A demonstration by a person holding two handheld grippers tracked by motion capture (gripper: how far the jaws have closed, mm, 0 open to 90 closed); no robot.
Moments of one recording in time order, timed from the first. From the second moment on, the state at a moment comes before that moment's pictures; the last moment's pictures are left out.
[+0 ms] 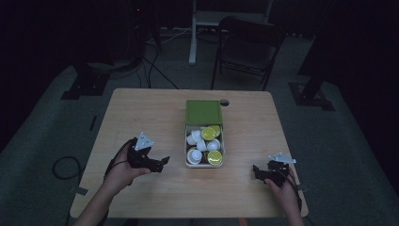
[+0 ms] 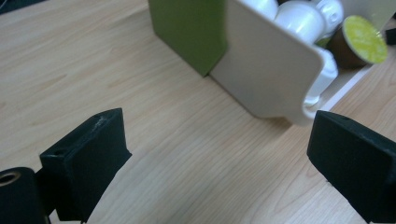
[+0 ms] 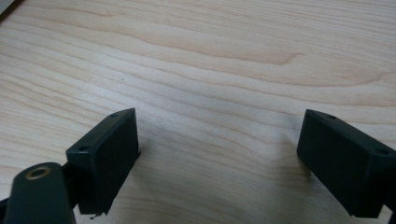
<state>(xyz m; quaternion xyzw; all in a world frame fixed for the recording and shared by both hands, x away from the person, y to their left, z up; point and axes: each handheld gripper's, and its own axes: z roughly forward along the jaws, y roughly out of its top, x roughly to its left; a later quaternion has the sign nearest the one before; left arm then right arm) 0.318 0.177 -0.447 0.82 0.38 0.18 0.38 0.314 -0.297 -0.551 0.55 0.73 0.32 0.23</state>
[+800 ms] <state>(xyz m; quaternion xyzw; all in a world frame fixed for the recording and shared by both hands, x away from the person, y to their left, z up) 0.327 0.130 -0.415 0.83 0.32 0.17 0.43 0.314 -0.297 -0.551 0.55 0.73 0.32 0.23</state>
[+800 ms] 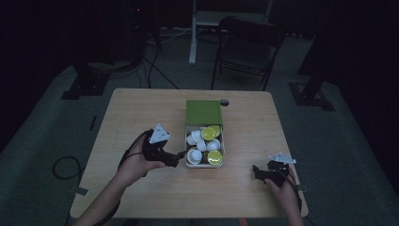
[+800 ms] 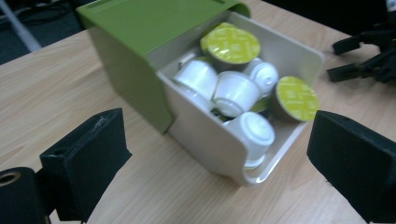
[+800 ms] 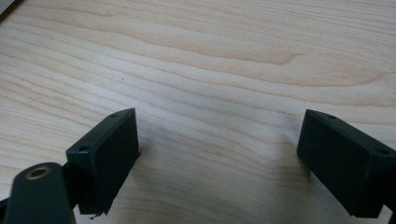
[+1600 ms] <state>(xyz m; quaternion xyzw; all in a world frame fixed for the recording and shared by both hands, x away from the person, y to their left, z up) 0.347 0.071 -0.413 0.83 0.30 0.15 0.44 0.314 -0.297 -0.551 0.55 0.73 0.32 0.23</state>
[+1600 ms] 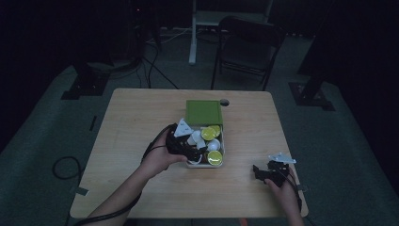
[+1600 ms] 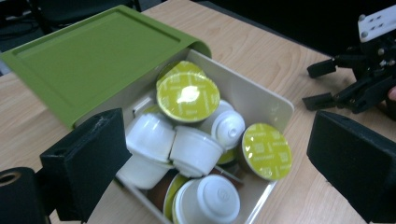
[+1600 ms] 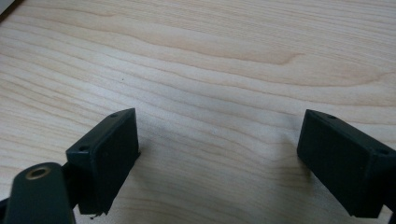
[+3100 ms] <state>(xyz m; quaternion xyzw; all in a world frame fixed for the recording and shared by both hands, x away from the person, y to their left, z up) 0.401 0.023 -0.449 0.85 0.34 0.16 0.38 0.313 -0.296 -0.551 0.55 0.74 0.32 0.23</state>
